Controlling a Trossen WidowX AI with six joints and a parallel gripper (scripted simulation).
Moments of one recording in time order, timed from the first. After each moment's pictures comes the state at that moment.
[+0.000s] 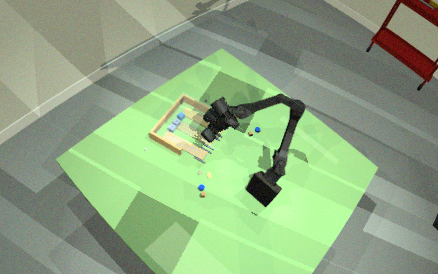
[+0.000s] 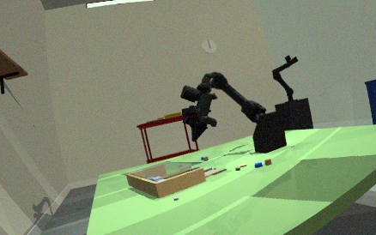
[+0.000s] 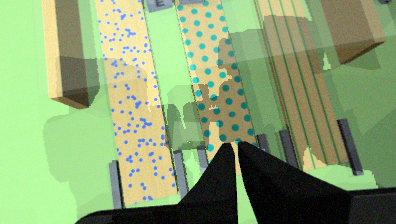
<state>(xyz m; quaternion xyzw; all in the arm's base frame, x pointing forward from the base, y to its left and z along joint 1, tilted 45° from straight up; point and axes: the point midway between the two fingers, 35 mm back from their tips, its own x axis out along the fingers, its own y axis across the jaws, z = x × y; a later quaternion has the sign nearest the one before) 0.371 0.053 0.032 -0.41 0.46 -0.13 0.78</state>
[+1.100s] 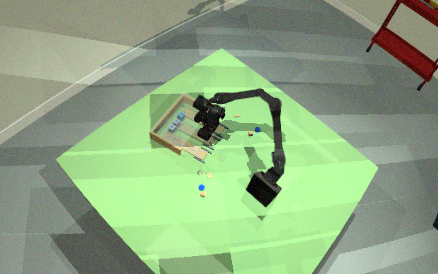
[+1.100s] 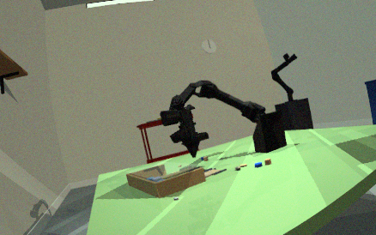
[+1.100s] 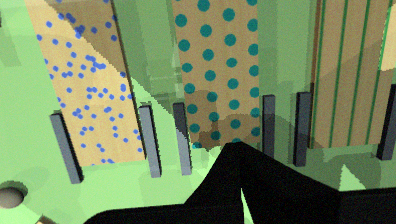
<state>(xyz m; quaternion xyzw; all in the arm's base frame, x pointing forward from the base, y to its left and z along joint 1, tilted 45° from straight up) 0.398 -0.008 0.001 -0.37 0.66 -0.17 0.63</state>
